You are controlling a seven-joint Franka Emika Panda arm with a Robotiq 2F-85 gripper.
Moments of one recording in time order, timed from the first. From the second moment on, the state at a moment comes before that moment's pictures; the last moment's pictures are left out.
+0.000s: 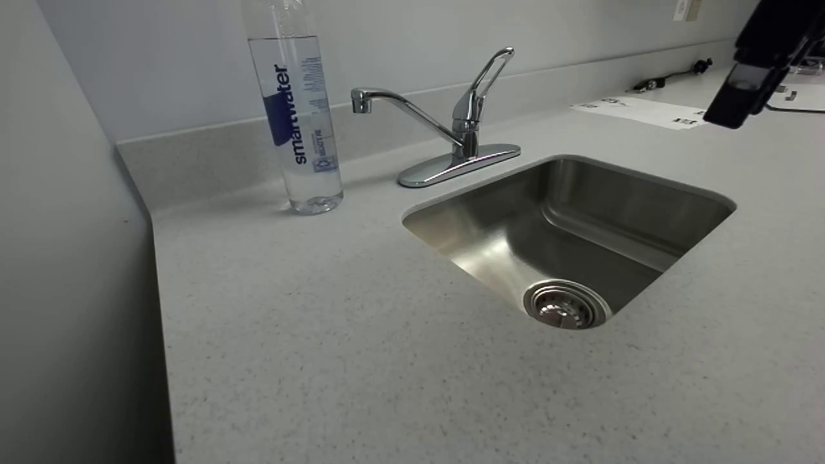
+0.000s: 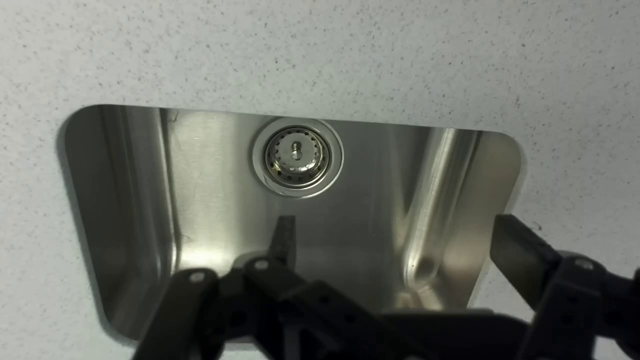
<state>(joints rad) 0.11 -0.24 0.21 -2.48 0.10 2.44 0.19</state>
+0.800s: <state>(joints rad) 0.10 -0.14 0.13 -2.38 0.10 2.44 0.12</state>
